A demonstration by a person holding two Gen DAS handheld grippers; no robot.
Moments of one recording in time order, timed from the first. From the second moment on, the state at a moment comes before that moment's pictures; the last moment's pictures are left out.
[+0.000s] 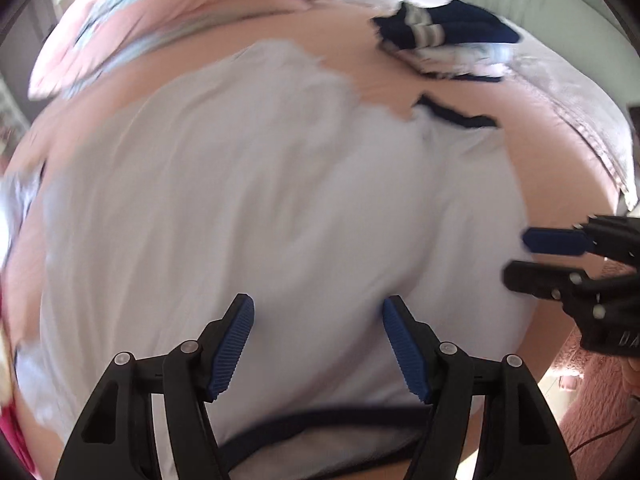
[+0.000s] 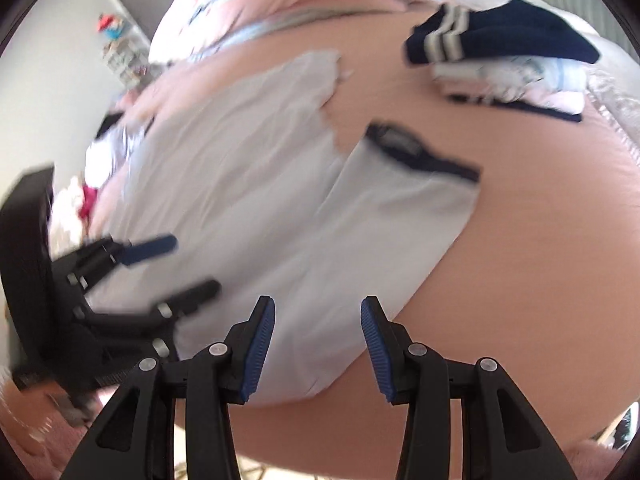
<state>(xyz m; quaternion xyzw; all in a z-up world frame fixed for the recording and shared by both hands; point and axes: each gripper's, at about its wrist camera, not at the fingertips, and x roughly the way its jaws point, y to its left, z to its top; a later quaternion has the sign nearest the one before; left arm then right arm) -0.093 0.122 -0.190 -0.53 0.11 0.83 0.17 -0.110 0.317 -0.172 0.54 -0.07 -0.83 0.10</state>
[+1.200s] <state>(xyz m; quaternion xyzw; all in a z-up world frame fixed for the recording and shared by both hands) 0.009 -0.061 -0.167 -0.49 -0.04 0.87 0.01 -0.022 0.229 -0.163 0.47 -0.03 -0.88 0.09</state>
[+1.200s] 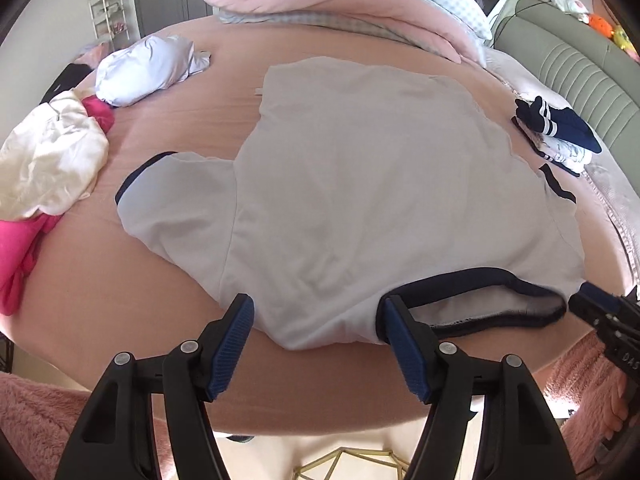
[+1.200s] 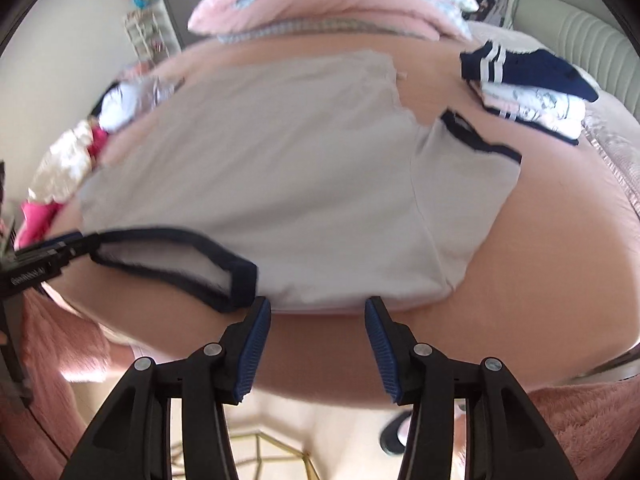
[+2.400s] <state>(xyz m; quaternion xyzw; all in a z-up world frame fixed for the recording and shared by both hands) -0.087 -0.023 -0.165 -0.52 -0.01 0.85 0.11 -0.112 0.165 -0.161 0.51 0.04 -0.86 0.08</state>
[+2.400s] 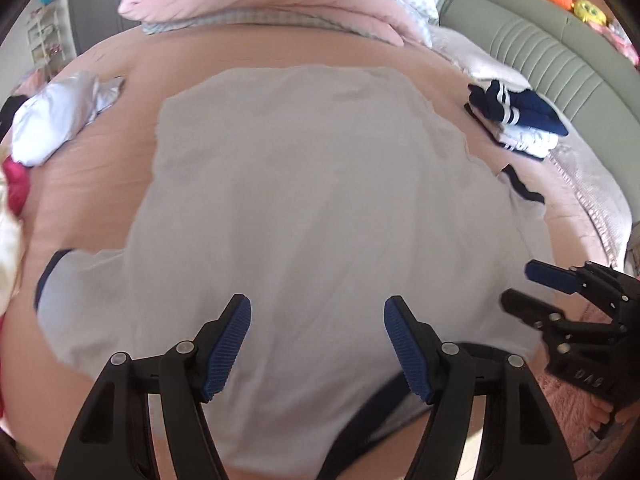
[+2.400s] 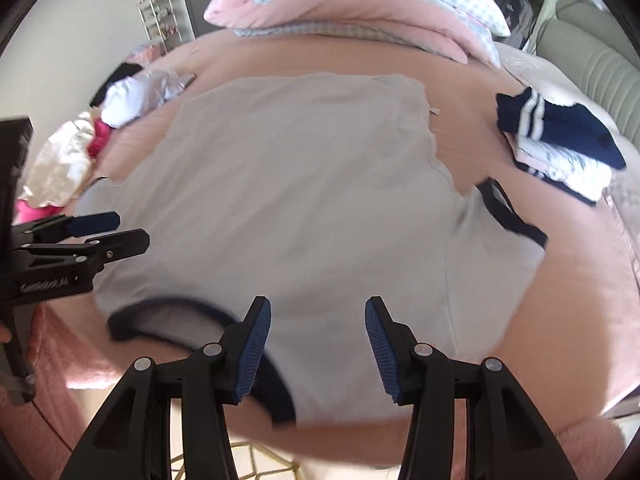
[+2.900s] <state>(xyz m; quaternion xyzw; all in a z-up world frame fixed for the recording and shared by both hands) -0.166 -0.086 -0.143 -0.55 -0.04 0.82 0.13 -0.165 0.222 -0.138 0.54 -0.03 -0.83 0.12</state>
